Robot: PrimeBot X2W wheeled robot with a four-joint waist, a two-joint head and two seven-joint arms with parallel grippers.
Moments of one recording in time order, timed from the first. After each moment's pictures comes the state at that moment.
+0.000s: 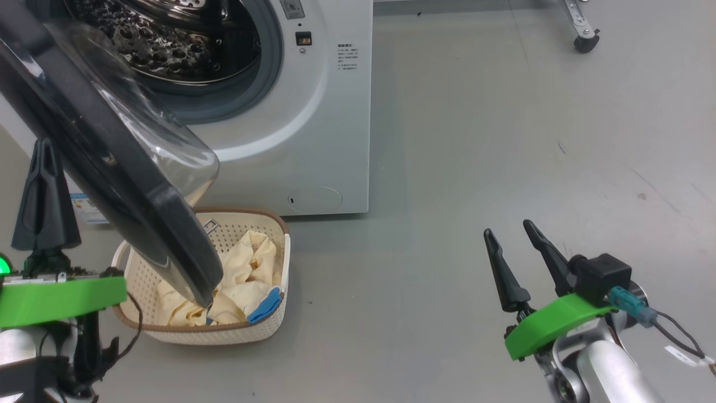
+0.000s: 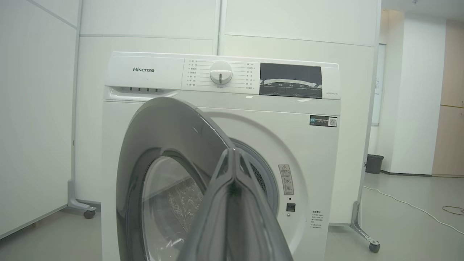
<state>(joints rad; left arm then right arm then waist) -0.24 0.19 0.11 -0.03 -0.28 -0.13 -0.24 -0.13 -0.07 0.23 0.22 0.24 0.13 -0.21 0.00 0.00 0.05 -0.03</state>
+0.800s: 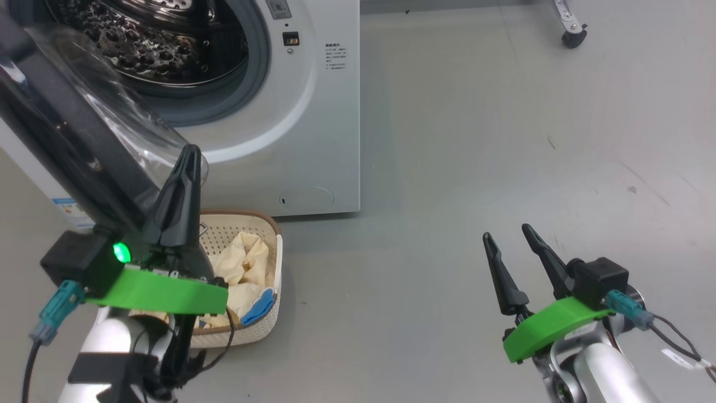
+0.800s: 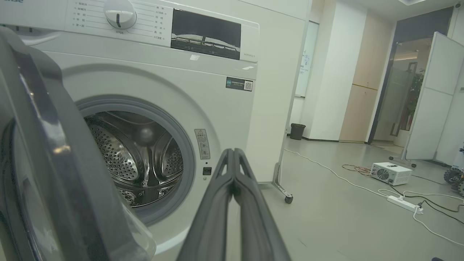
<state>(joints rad) -0.29 0.14 -0.16 -0.05 -0.34 -0.13 -0.11 -0.13 -0.06 0.23 0.25 0.24 0.13 -0.23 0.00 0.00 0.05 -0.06</state>
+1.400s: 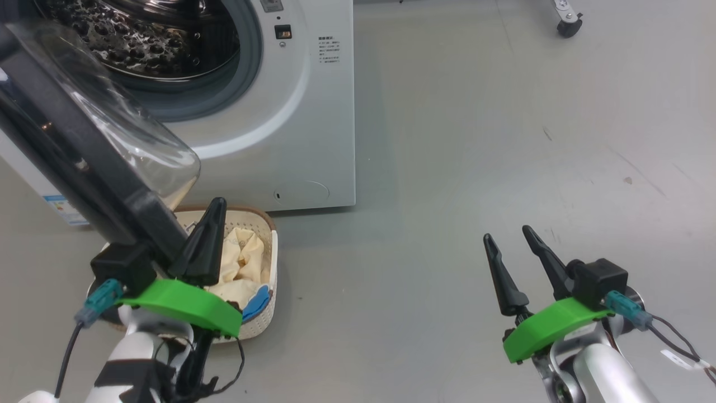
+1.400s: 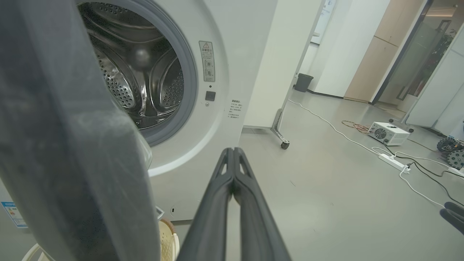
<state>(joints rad) -0.29 0.15 -0.23 0.17 -0.43 -0.13 -0.08 -0.13 -0.06 0.23 0.27 0.24 0.13 -0.24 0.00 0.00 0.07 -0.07</state>
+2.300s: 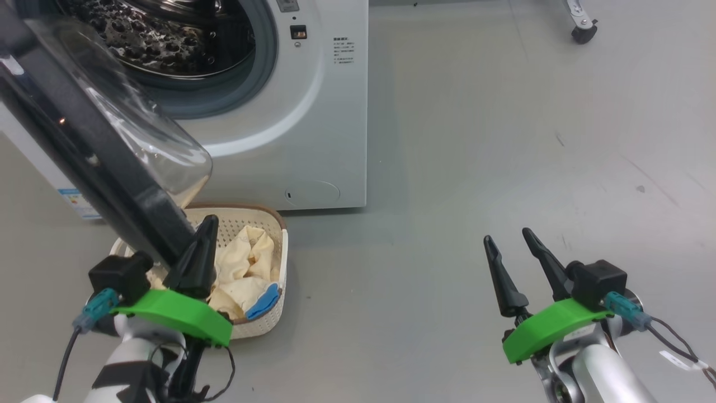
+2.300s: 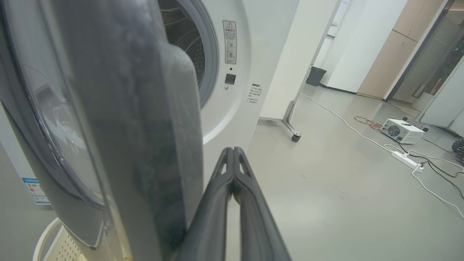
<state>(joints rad) -0.31 0.17 -0.24 0.34 -0.46 -0.13 -0.16 -0.14 -0.06 0.23 0.30 0.26 0.13 -0.25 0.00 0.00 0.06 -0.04</state>
